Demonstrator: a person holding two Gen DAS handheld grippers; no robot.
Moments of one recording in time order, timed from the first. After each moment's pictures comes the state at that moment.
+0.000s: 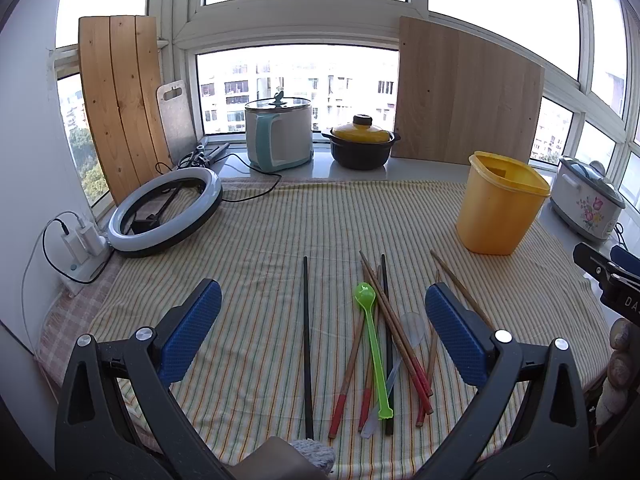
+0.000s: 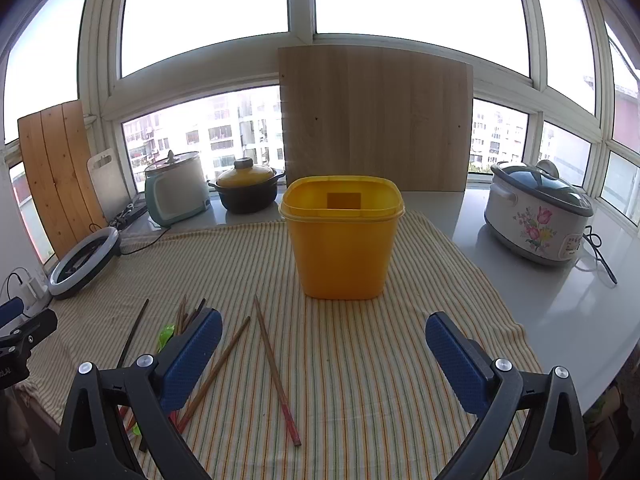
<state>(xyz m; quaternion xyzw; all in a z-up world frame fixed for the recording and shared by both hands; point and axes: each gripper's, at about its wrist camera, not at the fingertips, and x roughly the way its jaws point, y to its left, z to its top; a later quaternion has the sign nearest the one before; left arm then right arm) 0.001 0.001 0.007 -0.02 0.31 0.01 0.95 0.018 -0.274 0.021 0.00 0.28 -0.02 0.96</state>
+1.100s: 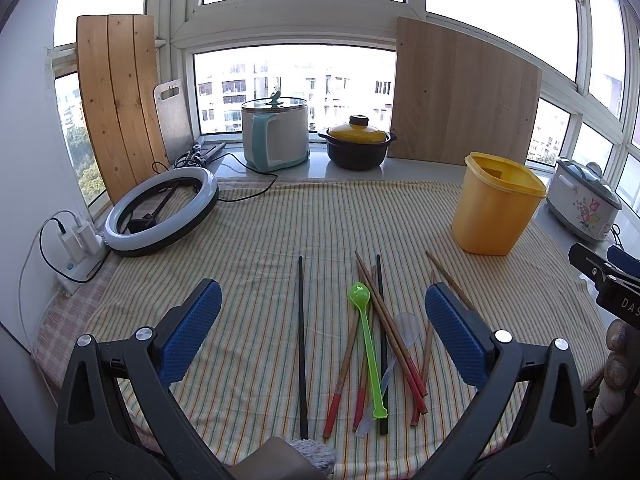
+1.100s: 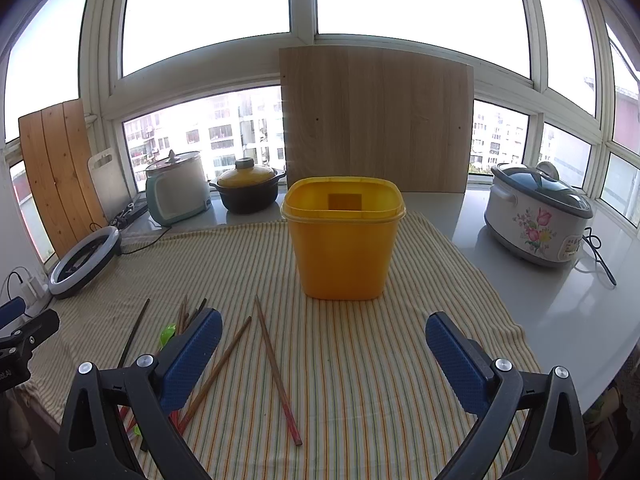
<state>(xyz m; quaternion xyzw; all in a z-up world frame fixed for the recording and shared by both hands) -0.003 -0.006 0.009 -0.02 0.31 0.00 0.95 0.019 -0.274 0.025 0.00 0.28 -0.02 0.96</state>
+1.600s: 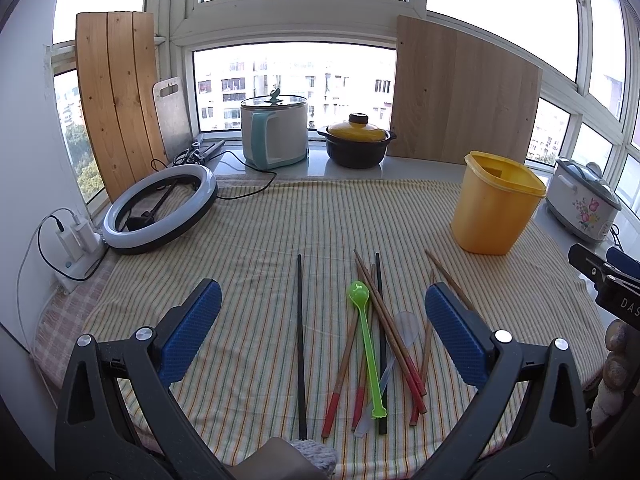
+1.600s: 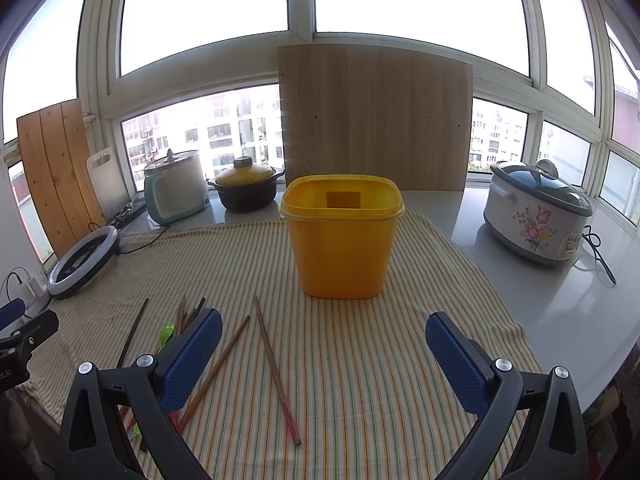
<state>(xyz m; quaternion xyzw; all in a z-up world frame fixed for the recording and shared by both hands) -0.002 -0.005 0.007 -0.02 0.31 0.00 0.95 0.019 -0.273 0.022 0.00 0.28 -0.03 0.96</state>
